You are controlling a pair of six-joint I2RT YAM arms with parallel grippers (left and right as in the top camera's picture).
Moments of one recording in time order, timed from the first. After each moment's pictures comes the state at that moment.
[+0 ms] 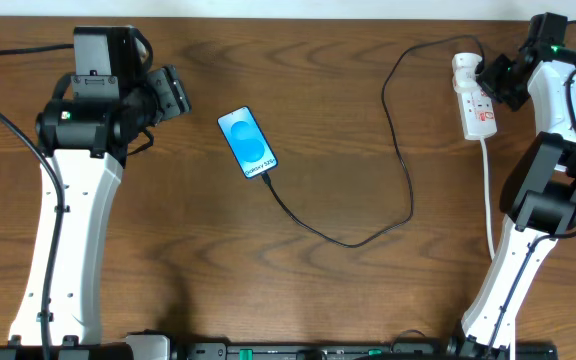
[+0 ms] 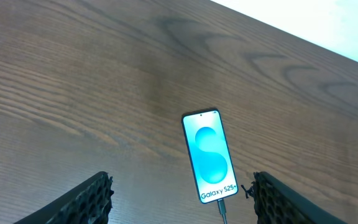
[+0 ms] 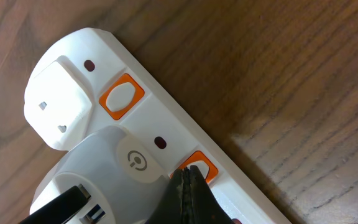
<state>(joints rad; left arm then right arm) -0.03 1.48 1.53 -0.91 0.04 -0.36 -0.27 2.48 2.16 -0.85 -0.16 0.53</state>
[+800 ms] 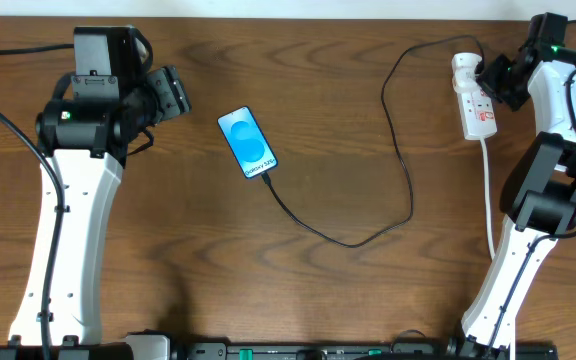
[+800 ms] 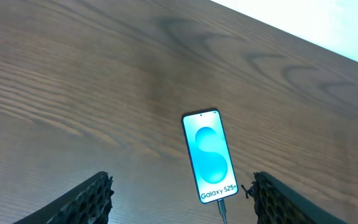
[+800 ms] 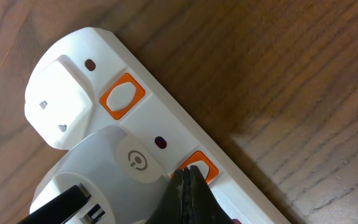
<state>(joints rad) -0.03 1.48 1.53 -0.91 0.04 -0.36 -0.27 2.48 2.16 -0.85 -0.17 0.52</state>
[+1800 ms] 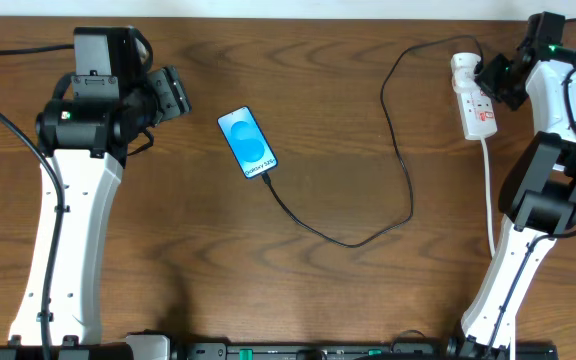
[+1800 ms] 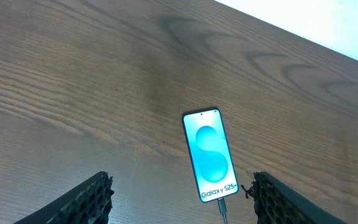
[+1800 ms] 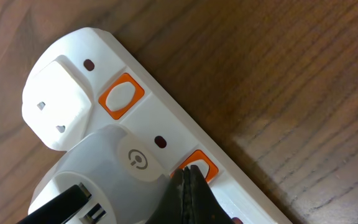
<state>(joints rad) -0.03 1.48 1.53 -0.91 0.04 -0.36 -0.26 2.48 2.16 -0.85 -0.14 0.52</state>
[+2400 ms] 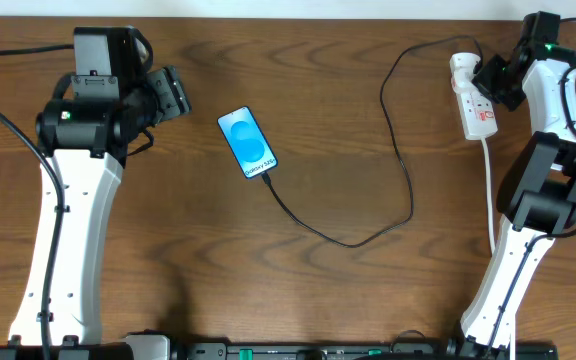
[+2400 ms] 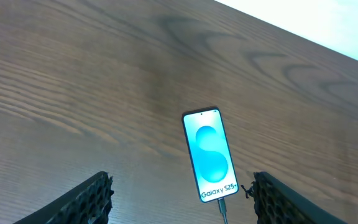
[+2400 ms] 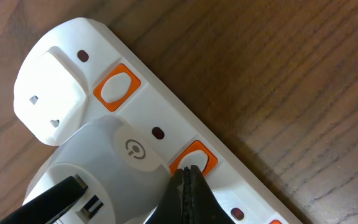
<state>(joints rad) -0.03 1.48 1.53 -0.91 0.04 -0.36 -0.25 2.47 2.16 -0.87 -0.12 0.52</state>
